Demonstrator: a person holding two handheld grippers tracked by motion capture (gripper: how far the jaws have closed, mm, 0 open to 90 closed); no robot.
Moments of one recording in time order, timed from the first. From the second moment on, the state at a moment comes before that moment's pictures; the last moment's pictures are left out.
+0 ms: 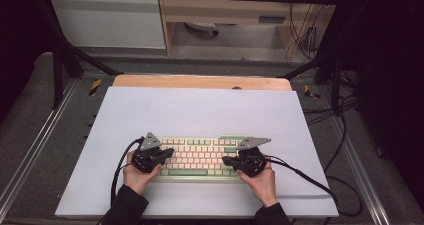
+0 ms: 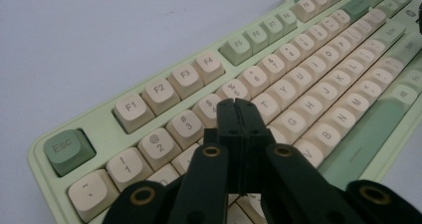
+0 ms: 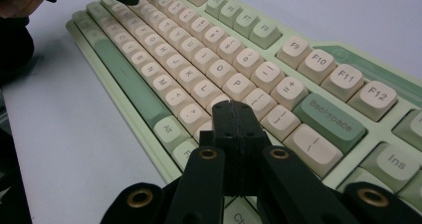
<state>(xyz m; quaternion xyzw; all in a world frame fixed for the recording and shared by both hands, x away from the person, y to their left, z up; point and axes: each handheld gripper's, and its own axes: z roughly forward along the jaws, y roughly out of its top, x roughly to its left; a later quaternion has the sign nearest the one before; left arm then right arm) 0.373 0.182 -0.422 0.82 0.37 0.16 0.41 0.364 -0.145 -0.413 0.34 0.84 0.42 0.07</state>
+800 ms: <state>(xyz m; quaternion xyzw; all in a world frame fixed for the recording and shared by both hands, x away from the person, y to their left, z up) 0.379 0.180 -0.432 0.82 0.38 0.16 0.40 0.364 -0.145 -0.414 0.34 0.84 0.42 0.07</state>
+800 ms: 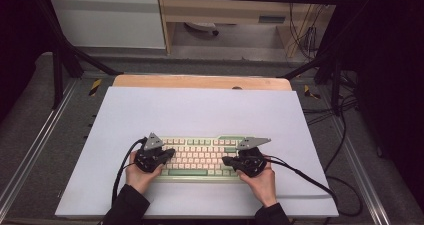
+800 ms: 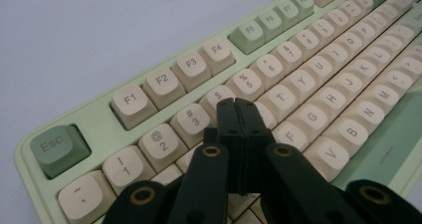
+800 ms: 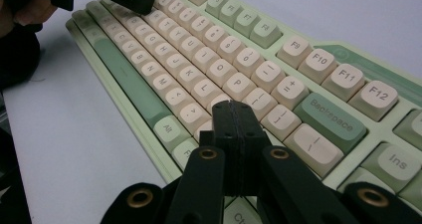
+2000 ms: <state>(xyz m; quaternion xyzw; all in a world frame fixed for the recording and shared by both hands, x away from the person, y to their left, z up) 0.355 0.211 -0.420 0.81 0.39 0.15 0.41 0.365 -0.124 -0.410 0.32 0.84 0.42 0.06</state>
